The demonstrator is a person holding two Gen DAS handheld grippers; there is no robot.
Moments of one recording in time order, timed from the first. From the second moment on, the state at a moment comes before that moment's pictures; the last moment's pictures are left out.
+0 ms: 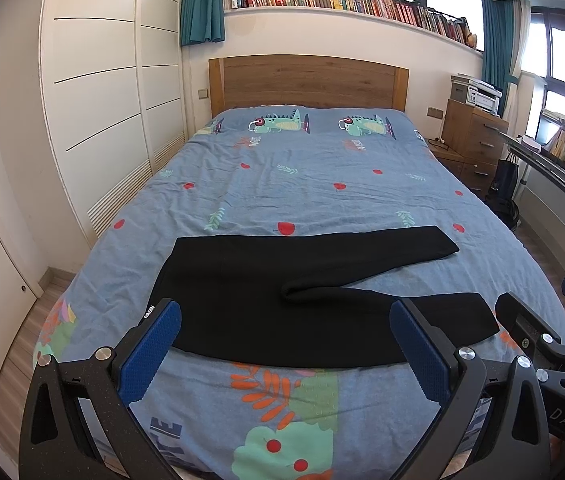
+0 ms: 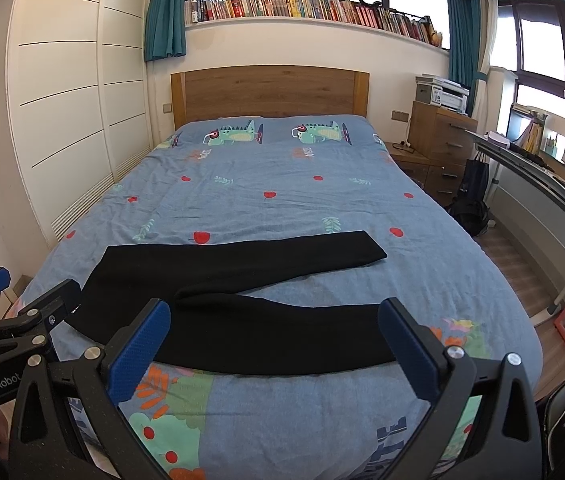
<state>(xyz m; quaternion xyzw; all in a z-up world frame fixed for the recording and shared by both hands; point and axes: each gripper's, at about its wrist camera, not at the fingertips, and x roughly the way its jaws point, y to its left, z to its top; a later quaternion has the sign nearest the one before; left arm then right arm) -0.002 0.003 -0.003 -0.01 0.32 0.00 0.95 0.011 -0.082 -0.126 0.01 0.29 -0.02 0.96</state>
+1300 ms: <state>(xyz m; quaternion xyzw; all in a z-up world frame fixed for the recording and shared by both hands) 0.007 0.003 -0.010 -0.01 0.33 0.00 0.94 0.014 -0.080 -0.126 0.01 0.29 -0.03 0.96</state>
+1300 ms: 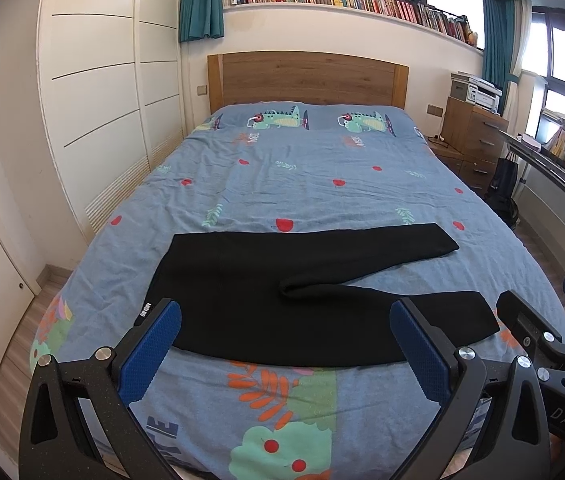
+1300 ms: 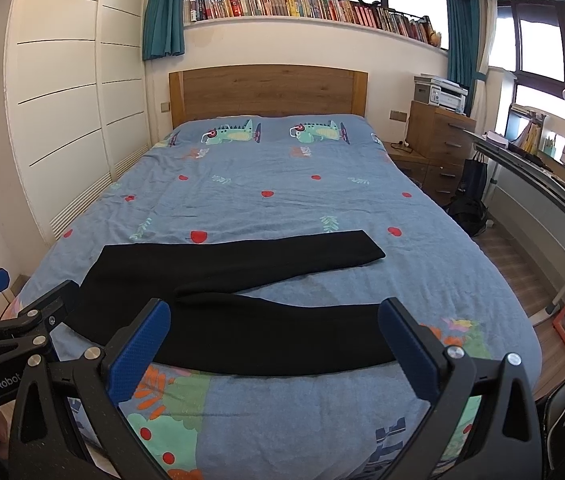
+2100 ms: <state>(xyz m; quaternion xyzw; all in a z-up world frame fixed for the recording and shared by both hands) 0.266 0.056 -0.145 0.08 0.47 0.00 0.88 0.279 -0.175 -0.245 -0.07 0.41 0.07 0.91</state>
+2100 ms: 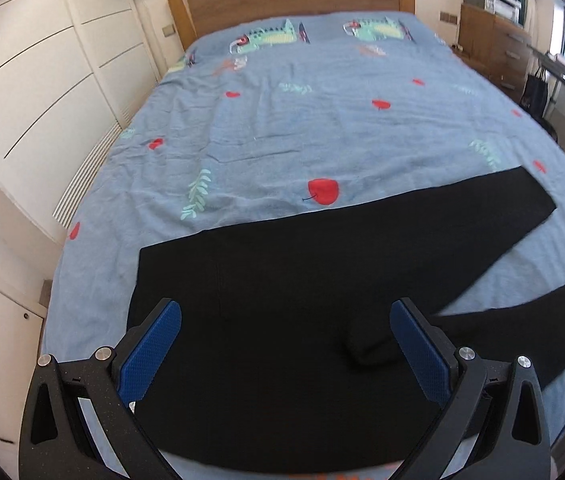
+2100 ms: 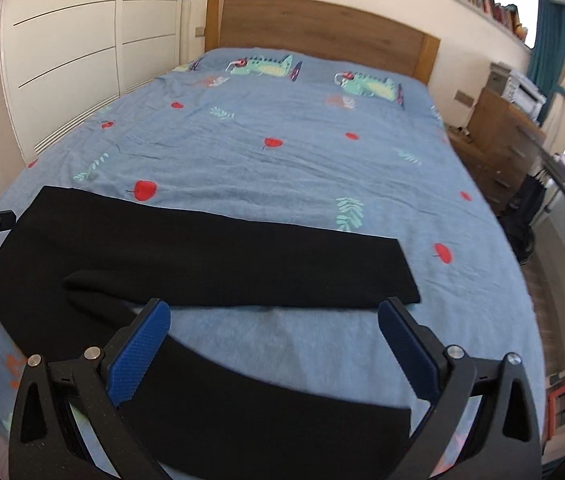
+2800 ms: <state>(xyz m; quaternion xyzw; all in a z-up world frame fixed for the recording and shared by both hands) 0.423 0.109 -0.213 0.17 0.64 -0.13 0.74 0.494 -0.227 -0.312 -0.20 0.60 0.25 0.73</state>
